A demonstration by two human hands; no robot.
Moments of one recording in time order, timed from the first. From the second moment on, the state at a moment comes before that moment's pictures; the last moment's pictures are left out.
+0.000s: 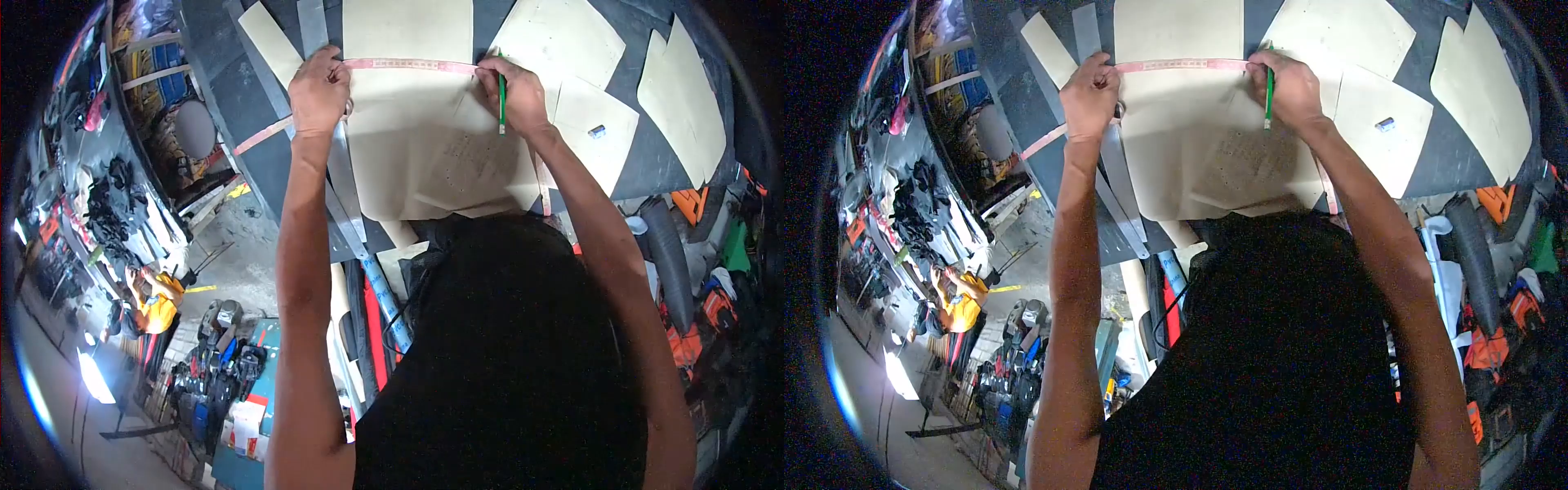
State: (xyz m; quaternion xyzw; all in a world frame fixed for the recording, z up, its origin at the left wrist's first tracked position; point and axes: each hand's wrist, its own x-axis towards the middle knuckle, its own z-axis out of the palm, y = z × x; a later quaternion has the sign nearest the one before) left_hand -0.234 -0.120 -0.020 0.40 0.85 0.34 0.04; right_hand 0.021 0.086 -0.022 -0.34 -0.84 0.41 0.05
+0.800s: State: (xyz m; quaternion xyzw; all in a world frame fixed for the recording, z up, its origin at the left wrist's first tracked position) left_hand -0.230 -0.116 -0.013 0.37 0.87 0.33 0.08; right_hand 0.017 0.095 -0.023 -0.32 -0.89 0.33 0.02
